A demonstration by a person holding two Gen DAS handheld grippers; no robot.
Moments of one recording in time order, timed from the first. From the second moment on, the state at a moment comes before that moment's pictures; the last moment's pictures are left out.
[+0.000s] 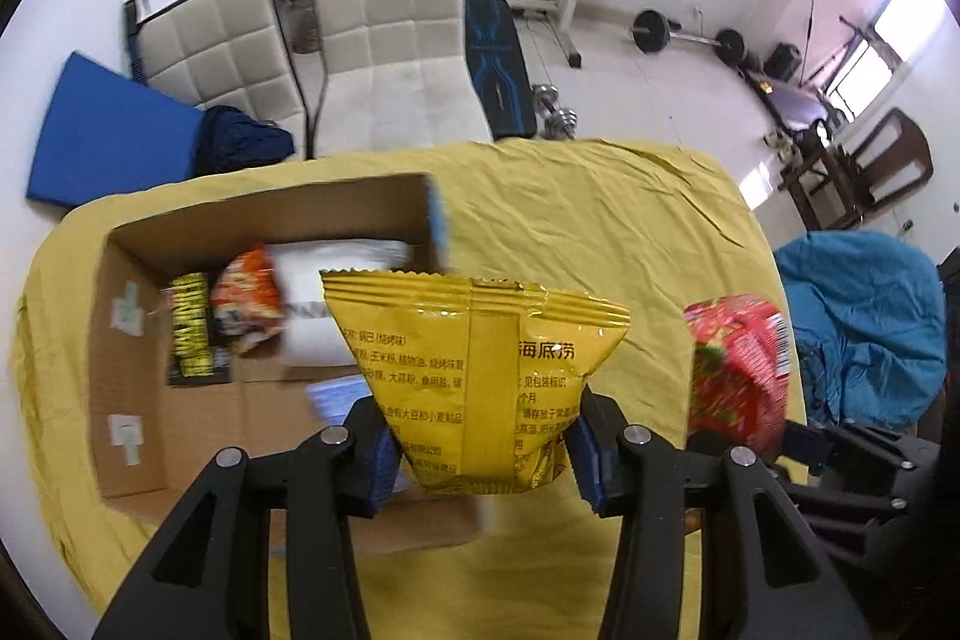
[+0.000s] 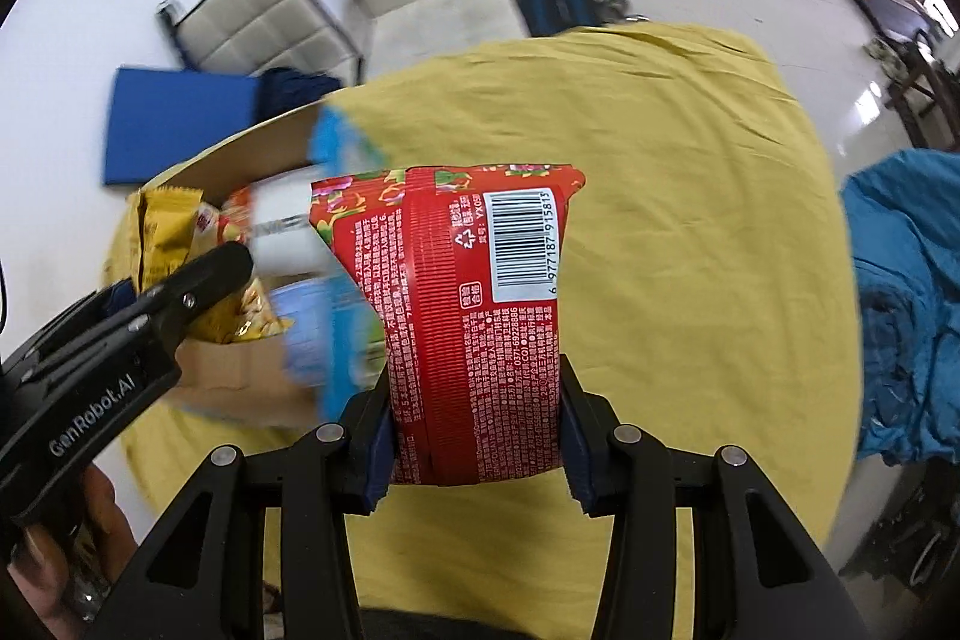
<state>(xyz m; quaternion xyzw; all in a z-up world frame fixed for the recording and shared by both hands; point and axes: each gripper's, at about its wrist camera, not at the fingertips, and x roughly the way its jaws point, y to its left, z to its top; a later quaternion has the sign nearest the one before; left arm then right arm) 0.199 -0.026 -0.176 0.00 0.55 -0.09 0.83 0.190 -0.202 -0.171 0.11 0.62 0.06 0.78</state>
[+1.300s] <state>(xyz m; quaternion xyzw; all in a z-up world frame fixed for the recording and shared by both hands) 0.247 0.214 -0.344 -0.06 0.72 -0.02 0.69 0.249 0.075 -0.346 0.05 0.72 0.12 0.68</state>
